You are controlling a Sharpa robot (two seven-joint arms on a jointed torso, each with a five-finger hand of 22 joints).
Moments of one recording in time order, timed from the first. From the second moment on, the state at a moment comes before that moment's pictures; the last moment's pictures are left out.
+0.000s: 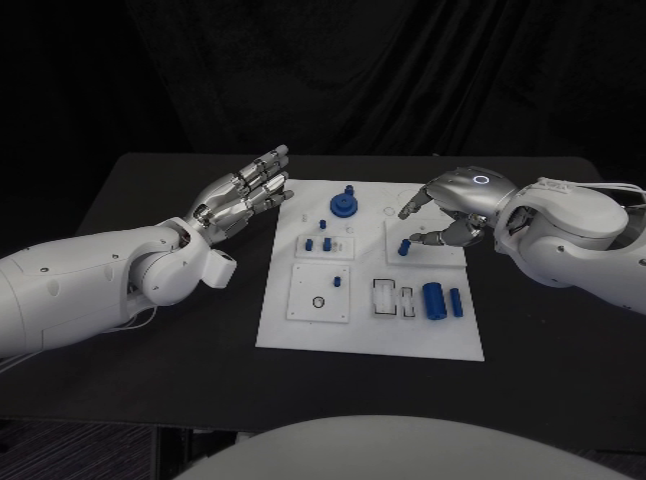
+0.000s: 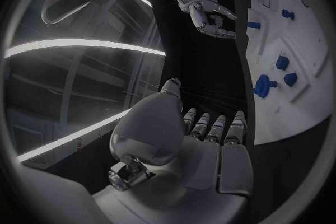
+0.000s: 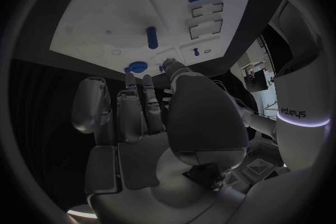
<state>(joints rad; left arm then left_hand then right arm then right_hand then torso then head) 1.20 -0.87 -0.21 1.41 -0.17 0.05 0.64 1.36 0.21 -0.21 0.22 0.49 0.11 -0.09 0.02 0.02 0.02 0.03 0.06 0.01 0.00 0.14 0.00 0.00 0.17 0.02 0.28 0.02 0.08 1.37 -0.94 -0.25 1.65 -1.73 -0.28 -0.09 1.29 -0.19 0.22 0.29 0.31 0.88 0.01 0.08 0.12 0.85 0.09 0.23 0.08 1.47 -0.02 1.41 1.31 0.09 1.44 0.09 1.18 1.31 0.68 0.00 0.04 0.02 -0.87</state>
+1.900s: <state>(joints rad) 1.19 -0.87 -0.21 1.41 -0.17 0.04 0.65 1.01 0.29 -0.37 0.29 0.05 0.13 -0.05 0.02 0.02 0.03 0.04 0.04 0.01 0.00 0.13 0.00 0.00 0.17 0.01 0.25 0.01 0.04 1.29 -0.85 -0.25 1.54 -1.73 -0.22 -0.07 1.40 -0.15 0.38 0.17 0.31 0.99 0.10 0.10 0.11 1.08 0.06 0.18 0.07 1.47 -0.03 1.40 1.31 0.09 1.44 0.08 1.18 1.31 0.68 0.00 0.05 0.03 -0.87</state>
